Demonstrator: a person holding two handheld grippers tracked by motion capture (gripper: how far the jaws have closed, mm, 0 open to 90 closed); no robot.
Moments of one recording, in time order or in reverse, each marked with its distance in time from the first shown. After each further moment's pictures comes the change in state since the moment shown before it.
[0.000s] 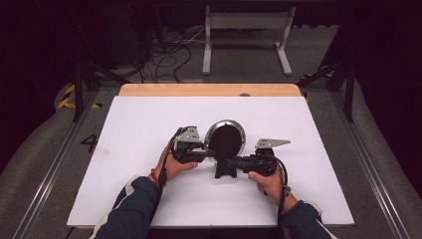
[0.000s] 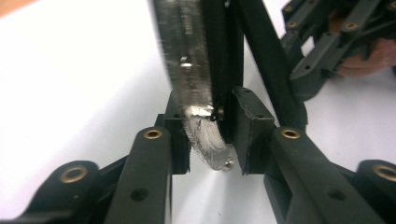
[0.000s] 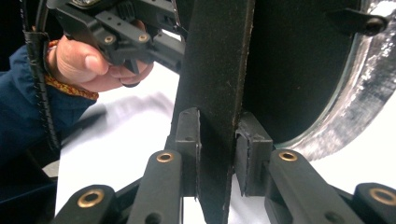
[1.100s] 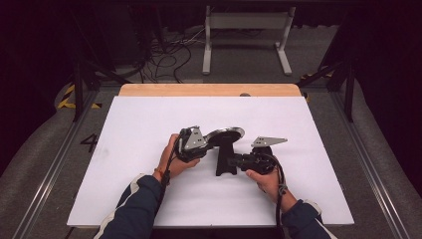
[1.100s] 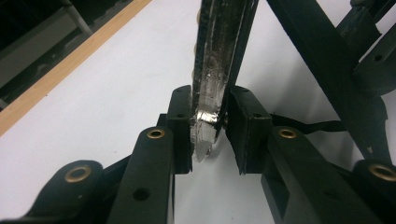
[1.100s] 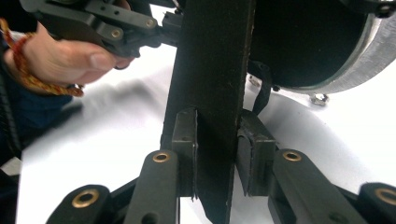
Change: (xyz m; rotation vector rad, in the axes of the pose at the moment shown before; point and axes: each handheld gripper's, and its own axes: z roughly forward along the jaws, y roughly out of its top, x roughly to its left) left arm -0.005 -0.001 0.009 0.009 0.234 0.184; right arm 0.002 0.005 0.005 0.049 -0.105 -0.032
